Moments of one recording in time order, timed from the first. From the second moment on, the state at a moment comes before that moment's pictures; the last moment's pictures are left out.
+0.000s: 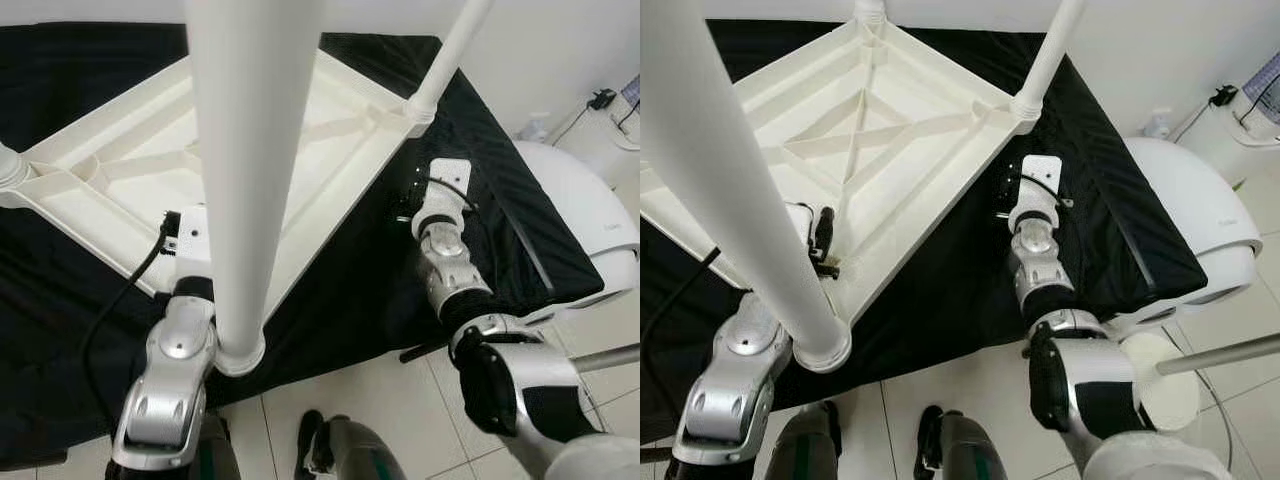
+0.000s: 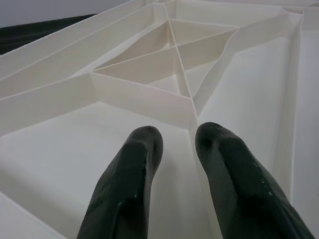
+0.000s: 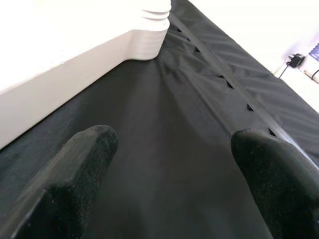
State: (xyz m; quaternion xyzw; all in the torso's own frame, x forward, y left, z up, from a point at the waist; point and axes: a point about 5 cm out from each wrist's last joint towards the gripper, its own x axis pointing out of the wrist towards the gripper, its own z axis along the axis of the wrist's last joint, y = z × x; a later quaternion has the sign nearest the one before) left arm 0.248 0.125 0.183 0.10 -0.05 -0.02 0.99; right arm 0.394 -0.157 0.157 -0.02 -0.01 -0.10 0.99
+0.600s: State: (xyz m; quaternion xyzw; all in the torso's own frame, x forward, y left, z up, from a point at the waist) left arm 0.242 0.120 0.192 0.10 -0.07 -0.03 0.99; right arm 0.401 -0.143 0.163 0.00 0.00 -0.04 1.00
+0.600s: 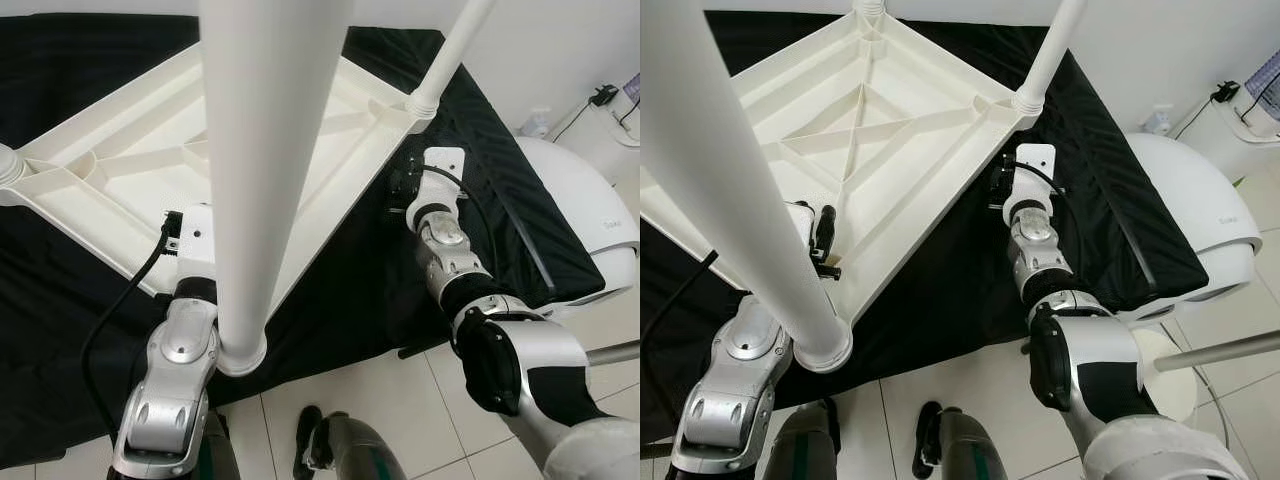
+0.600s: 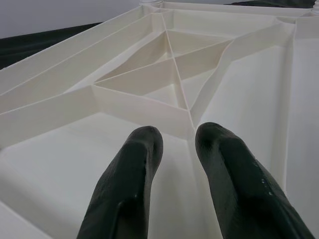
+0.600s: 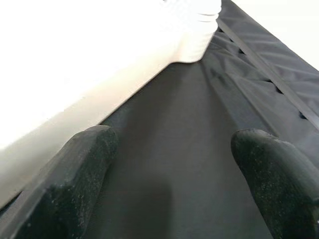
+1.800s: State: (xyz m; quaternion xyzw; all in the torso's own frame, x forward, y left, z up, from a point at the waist) left arm 0.229 0.099 0.205 0.09 -0.09 -0.09 0.99; right arm 0.407 -0.113 0.175 0.06 0.01 0.09 0.99
